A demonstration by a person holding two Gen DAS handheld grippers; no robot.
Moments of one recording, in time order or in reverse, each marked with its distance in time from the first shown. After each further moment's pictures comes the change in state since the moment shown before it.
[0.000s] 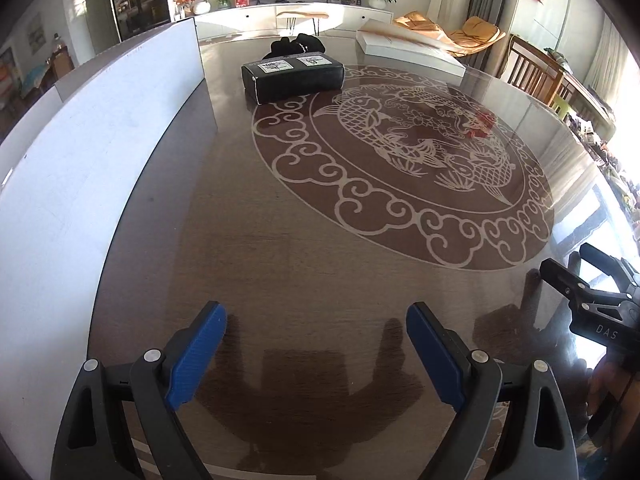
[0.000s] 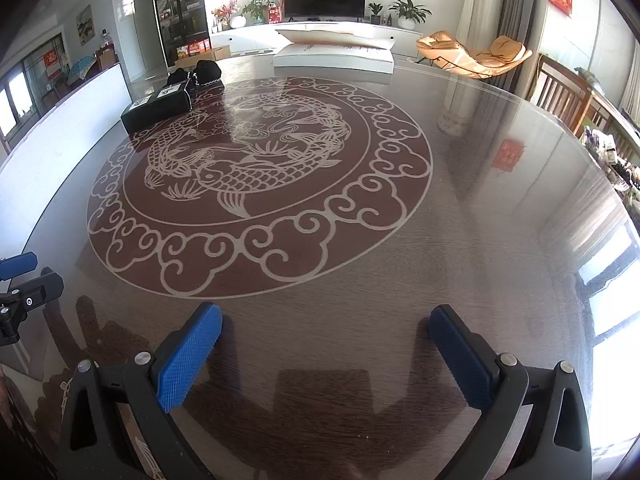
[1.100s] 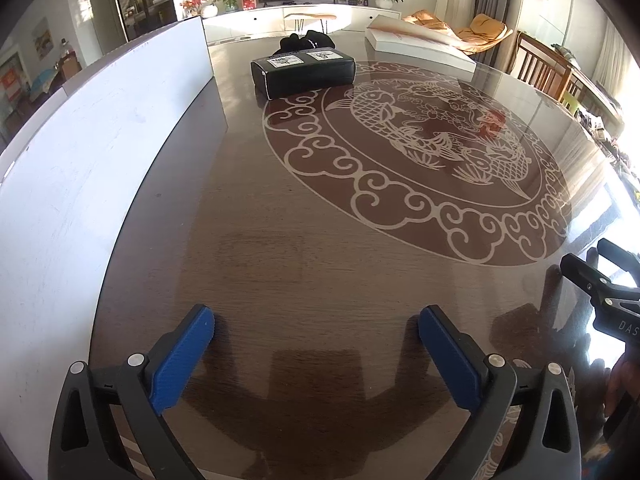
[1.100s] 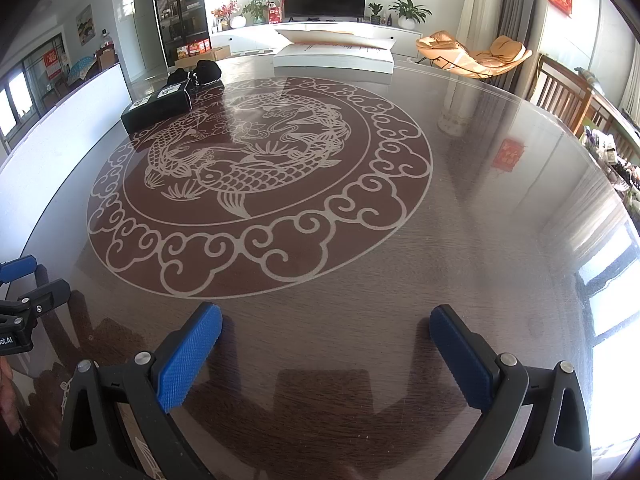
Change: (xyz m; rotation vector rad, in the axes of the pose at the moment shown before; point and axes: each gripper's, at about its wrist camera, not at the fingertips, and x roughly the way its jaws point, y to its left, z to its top) left arm 0.009 -0.001 -0.002 0.009 -0.010 0.050; right arm 0.000 0.000 0.000 0.000 0.000 0.000
